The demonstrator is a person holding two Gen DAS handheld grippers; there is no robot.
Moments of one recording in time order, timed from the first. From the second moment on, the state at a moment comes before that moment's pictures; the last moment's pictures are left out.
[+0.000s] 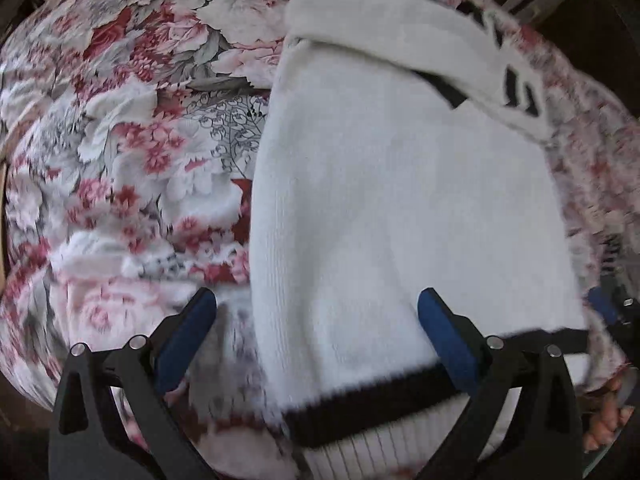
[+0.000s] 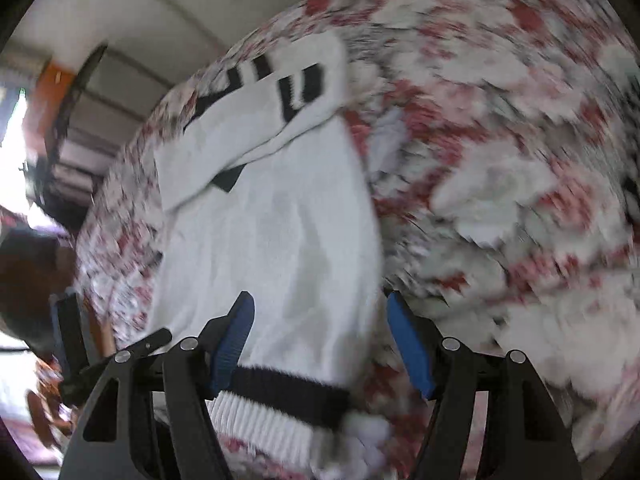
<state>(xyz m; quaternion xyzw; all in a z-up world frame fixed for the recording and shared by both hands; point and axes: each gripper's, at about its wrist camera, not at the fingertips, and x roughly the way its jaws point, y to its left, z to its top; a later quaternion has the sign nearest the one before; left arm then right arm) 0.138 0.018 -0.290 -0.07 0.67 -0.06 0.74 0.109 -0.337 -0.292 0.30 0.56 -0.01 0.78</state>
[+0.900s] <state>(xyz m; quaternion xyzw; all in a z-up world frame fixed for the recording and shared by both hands) 0.146 0.030 -0.303 -0.23 0.66 -0.14 0.70 0.082 -0.328 -0.307 0.34 0.55 0.03 0.76</state>
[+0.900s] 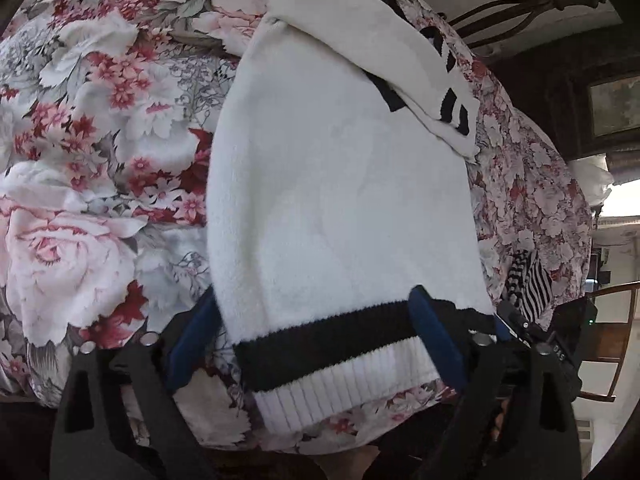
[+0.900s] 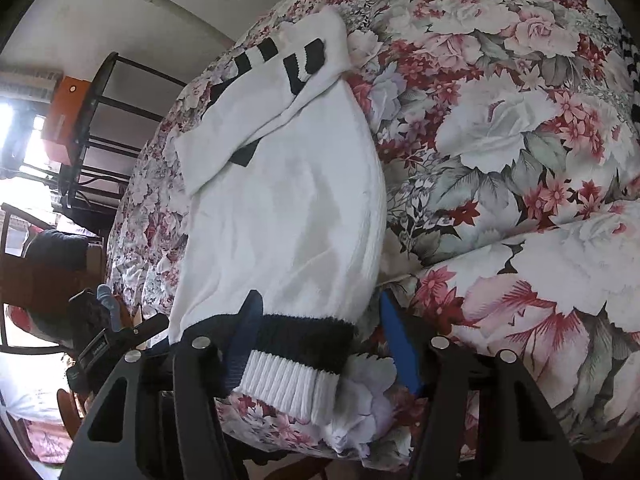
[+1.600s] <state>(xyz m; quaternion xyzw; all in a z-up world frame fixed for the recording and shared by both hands) 0.144 0.021 -0.312 -0.19 0.67 -0.14 0.70 0.078 -0.315 -0.317 0.32 0.57 0.03 0.76</state>
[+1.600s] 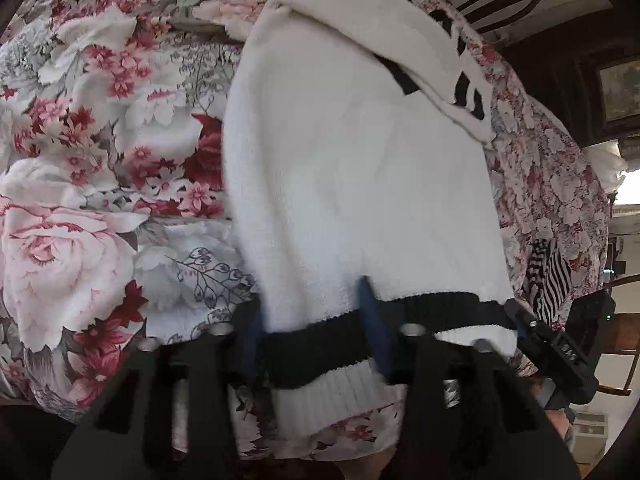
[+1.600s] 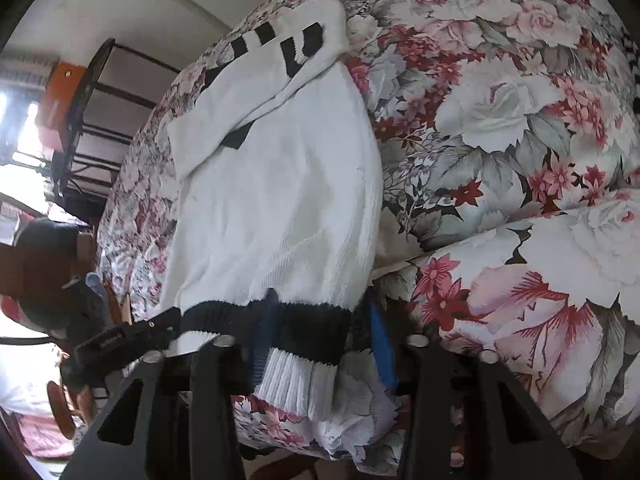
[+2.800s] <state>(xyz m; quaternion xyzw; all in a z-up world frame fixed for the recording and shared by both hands) 0.272 0.037 -0.224 -0.25 0.52 -0.14 0.81 0.200 -0.353 -0.260 0.50 0.42 0.07 0.76</state>
